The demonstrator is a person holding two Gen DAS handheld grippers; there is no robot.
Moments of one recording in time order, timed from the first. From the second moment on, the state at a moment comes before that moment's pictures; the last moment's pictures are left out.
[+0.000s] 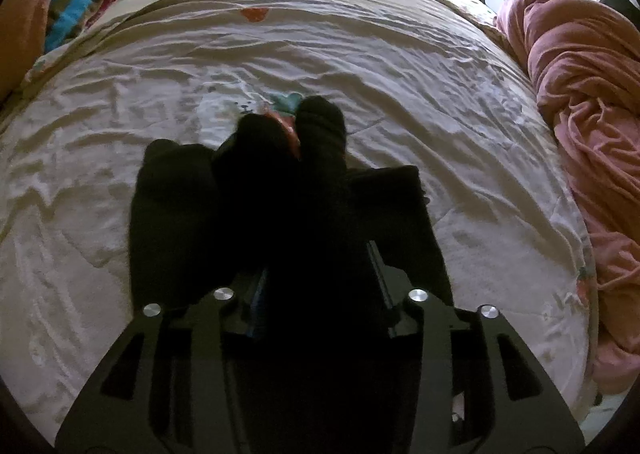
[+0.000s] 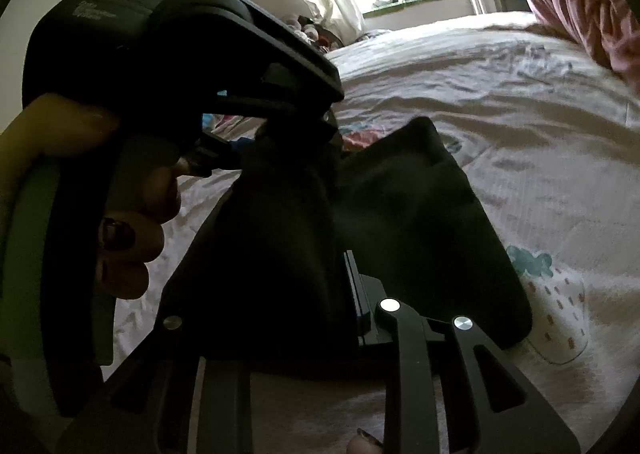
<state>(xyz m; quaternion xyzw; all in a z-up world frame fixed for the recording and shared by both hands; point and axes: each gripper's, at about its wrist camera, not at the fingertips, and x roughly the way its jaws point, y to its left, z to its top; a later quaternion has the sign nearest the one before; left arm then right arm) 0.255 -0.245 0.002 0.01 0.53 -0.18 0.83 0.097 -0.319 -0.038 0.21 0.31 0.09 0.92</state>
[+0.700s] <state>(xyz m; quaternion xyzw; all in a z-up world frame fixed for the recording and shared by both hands) 0.228 -0.153 0.001 -0.04 0.50 -0.13 0.86 0.102 -0.348 -0.052 0.33 0.36 0.13 0.86</state>
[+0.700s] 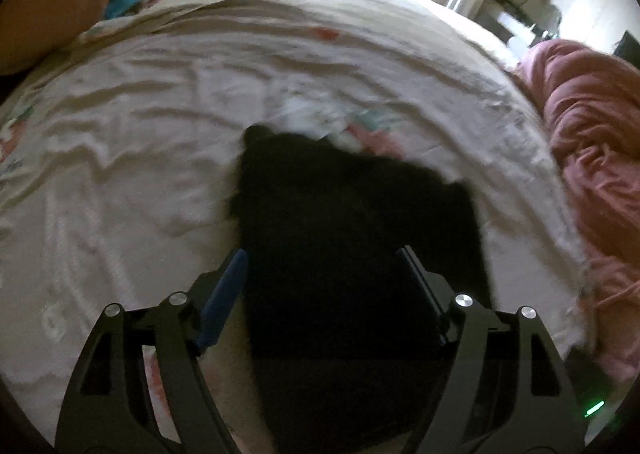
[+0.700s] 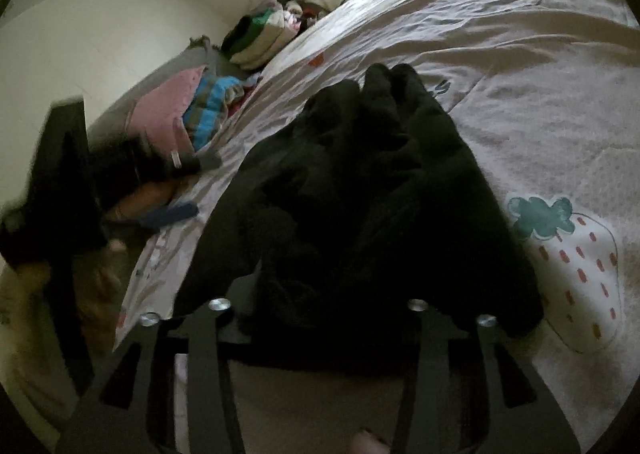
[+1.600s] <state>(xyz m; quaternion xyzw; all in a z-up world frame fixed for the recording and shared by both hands) 0.189 -0.142 -0.023 -0.03 0.48 -0.19 0.86 0.207 -0.359 0.001 0.15 0.41 0.12 0.89</state>
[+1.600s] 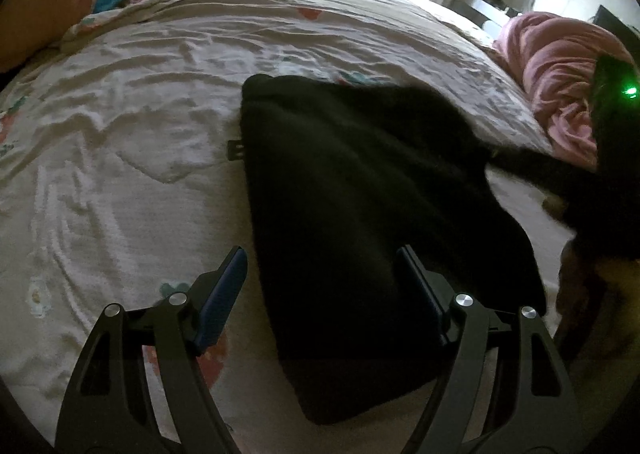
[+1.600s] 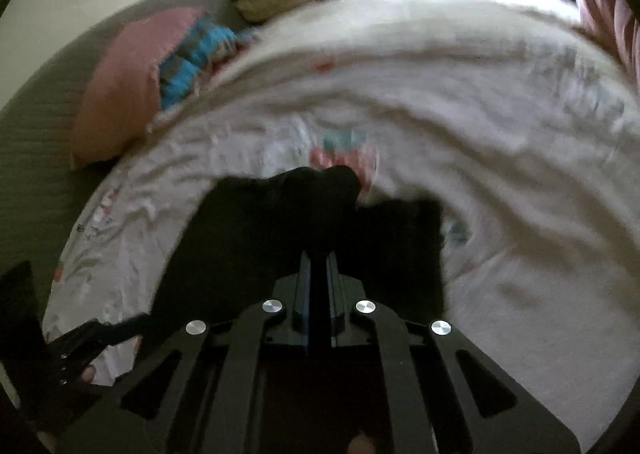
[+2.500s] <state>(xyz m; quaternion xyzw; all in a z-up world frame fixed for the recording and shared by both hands) 0.178 -0.152 -0.032 -0.04 0.49 -0.20 0.85 0.199 -0.386 -0.034 0.16 0.46 0.10 0.87</state>
